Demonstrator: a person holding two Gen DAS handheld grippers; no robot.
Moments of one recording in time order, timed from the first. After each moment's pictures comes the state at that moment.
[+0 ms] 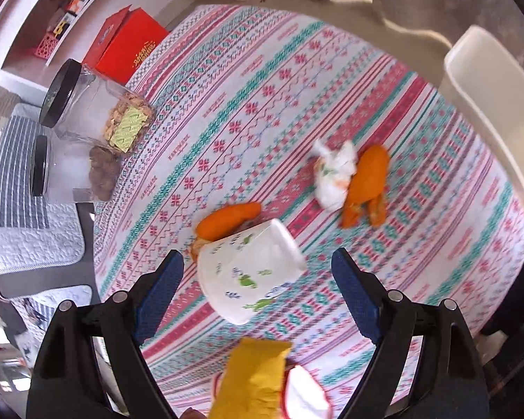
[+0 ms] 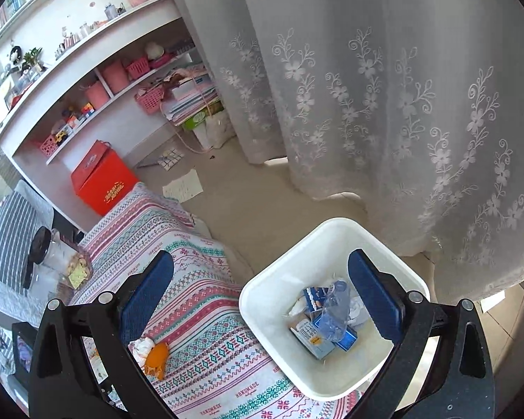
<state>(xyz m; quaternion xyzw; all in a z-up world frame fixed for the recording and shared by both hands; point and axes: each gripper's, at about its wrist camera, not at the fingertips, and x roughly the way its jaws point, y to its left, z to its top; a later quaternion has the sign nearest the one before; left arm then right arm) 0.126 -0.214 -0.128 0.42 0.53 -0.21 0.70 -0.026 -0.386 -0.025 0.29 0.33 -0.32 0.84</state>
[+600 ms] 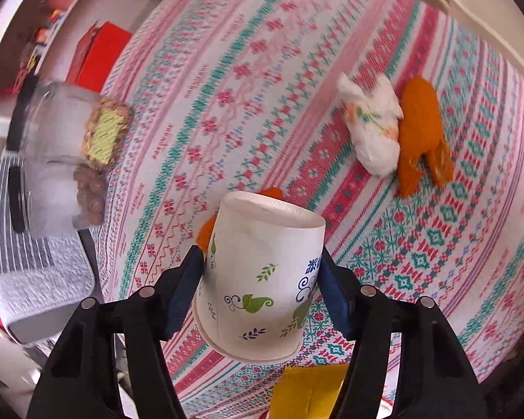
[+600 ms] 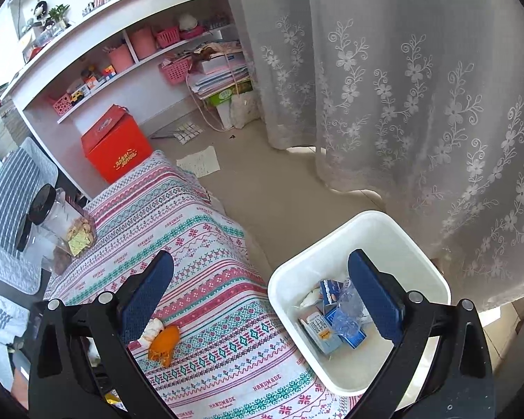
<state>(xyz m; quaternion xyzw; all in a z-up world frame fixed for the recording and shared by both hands) 0.158 -0.187 -0.162 0.45 0.50 -0.23 0.70 0.017 -0.344 -0.034 0.24 0.37 -0.29 0.85</state>
